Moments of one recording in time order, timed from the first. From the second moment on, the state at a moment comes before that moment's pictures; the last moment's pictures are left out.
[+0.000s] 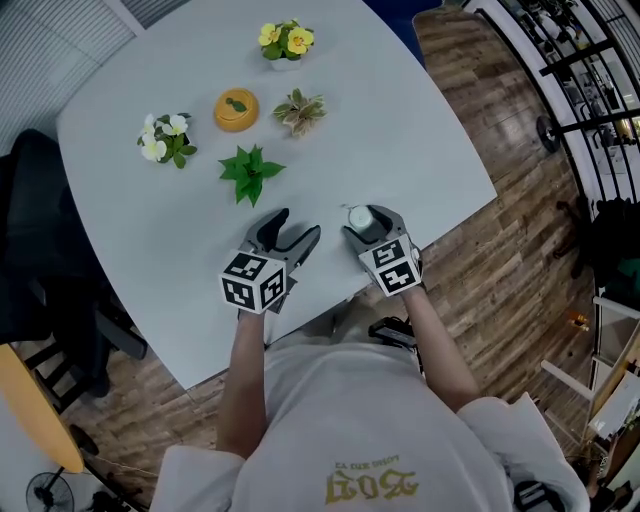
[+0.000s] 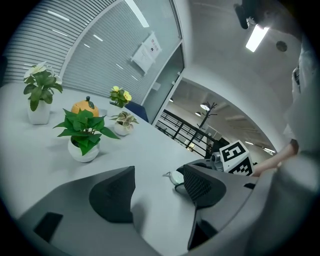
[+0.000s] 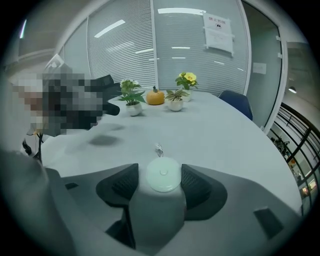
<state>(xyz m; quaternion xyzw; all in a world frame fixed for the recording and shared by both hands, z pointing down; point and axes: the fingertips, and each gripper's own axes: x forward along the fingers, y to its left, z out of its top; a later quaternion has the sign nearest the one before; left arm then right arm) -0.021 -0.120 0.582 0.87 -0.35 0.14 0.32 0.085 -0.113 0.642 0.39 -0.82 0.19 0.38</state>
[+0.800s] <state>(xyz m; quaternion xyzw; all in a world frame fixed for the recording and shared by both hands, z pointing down) -0.036 -0.124 0.578 0.86 -0.36 0.10 0.35 0.077 -0.114 0.629 0.37 -0.83 0.23 0.36</state>
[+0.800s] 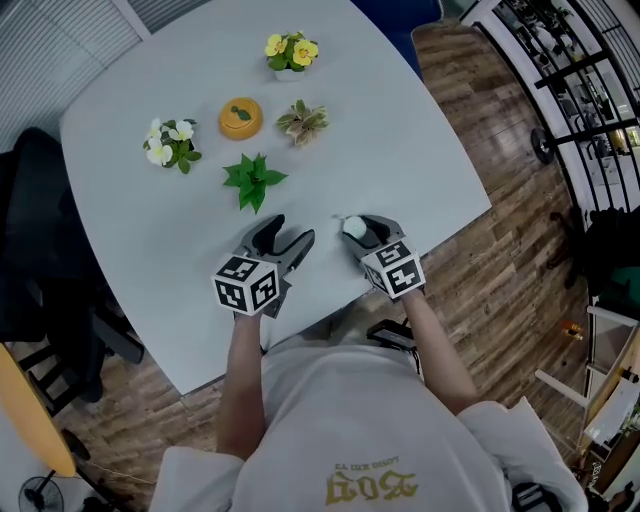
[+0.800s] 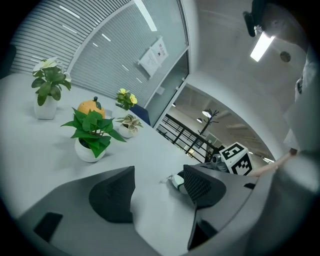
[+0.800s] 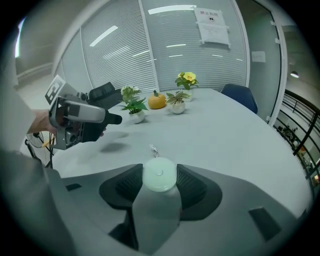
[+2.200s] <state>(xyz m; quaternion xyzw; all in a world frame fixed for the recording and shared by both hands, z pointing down) -0.081 -0.125 0.487 0.88 -0.34 0.00 0.33 -0.026 -0.102 0.506 0.20 -0.92 0.21 0.28</state>
